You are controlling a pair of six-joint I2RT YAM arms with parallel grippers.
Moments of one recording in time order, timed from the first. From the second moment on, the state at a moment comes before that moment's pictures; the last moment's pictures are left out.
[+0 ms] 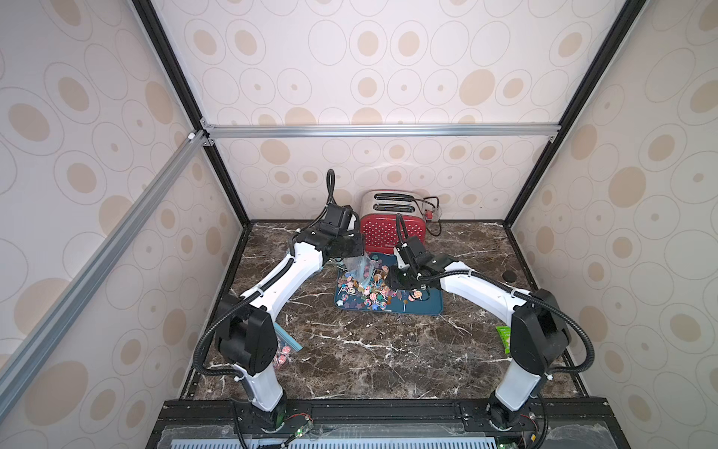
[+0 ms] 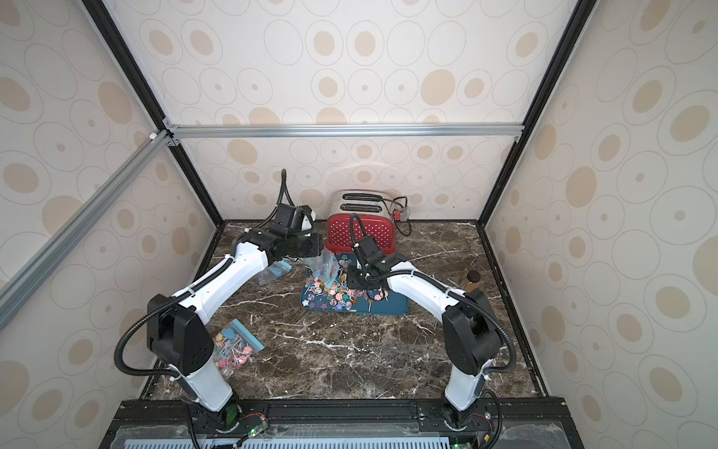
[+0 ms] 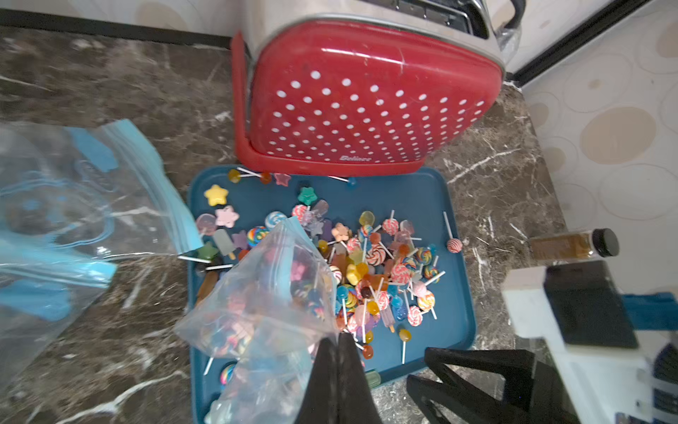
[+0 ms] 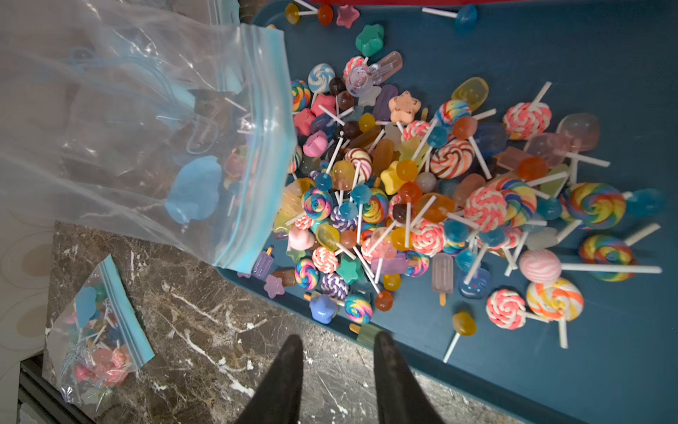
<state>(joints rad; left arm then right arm) -0.44 1.69 1.60 -0.67 0.07 -0.39 0.63 1.72 1.35 -0.58 -0.10 0.58</state>
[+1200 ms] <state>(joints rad) 0.03 1.34 1.17 -0.83 -0.13 -0.55 0.71 1.60 1.17 -0.53 -0.19 0.57</state>
